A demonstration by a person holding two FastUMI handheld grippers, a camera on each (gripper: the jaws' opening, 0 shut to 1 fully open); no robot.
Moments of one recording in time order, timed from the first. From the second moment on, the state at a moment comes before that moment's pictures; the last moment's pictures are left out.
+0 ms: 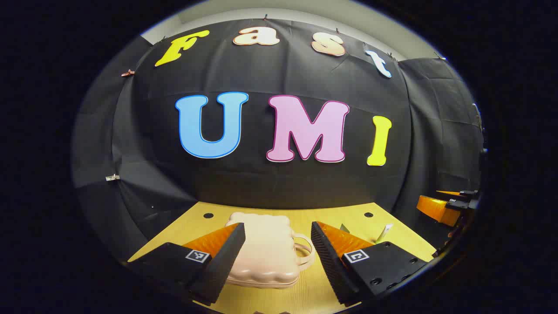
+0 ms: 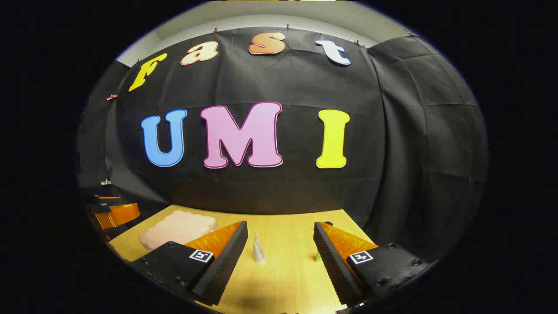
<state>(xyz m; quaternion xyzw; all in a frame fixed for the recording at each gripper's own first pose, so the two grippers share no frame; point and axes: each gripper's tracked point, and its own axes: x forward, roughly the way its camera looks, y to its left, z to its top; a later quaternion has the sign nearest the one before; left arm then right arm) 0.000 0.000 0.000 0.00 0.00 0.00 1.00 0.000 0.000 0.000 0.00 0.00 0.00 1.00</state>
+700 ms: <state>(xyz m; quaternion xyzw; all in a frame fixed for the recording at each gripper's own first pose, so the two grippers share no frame) 0.003 -0.014 -0.010 0.00 0.02 -0.01 1.00 -0.001 -0.009 -0.006 0.00 0.01 0.00 1.00</state>
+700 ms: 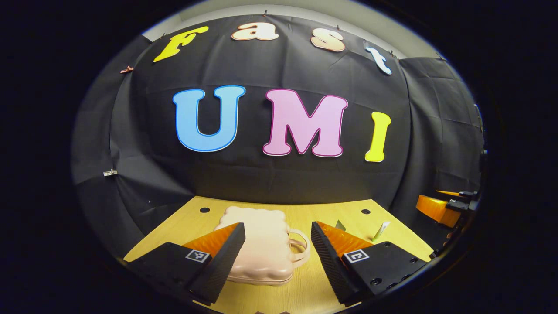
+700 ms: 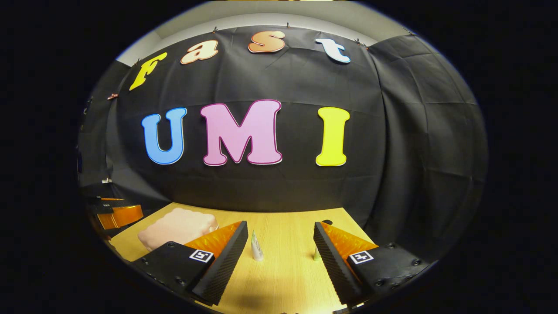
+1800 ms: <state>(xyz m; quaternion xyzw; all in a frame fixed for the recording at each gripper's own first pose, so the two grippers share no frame) 0.196 -0.121 -0.187 0.03 0.27 -0.08 0.96 0.062 -0.056 -0.069 0.00 0.09 0.06 0.99</state>
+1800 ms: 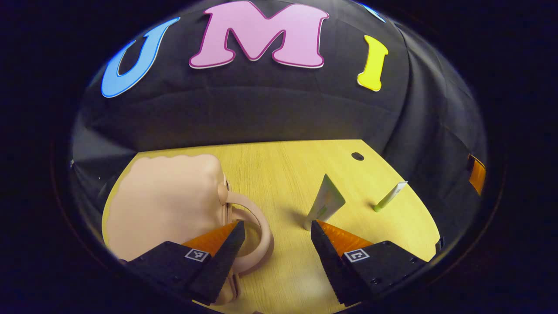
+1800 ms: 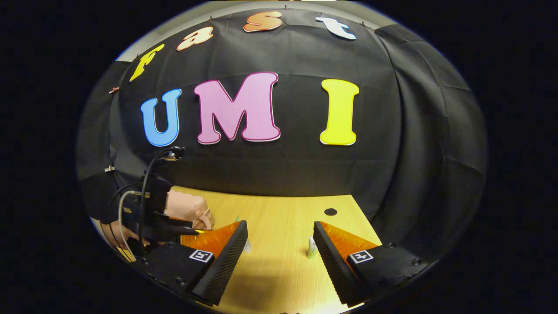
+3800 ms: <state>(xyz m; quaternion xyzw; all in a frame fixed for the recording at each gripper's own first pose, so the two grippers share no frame) 0.154 0.248 0.046 0.06 0.18 0.12 0.97 0.064 -0.003 -0.091 0.04 0.13 0.05 0.99</state>
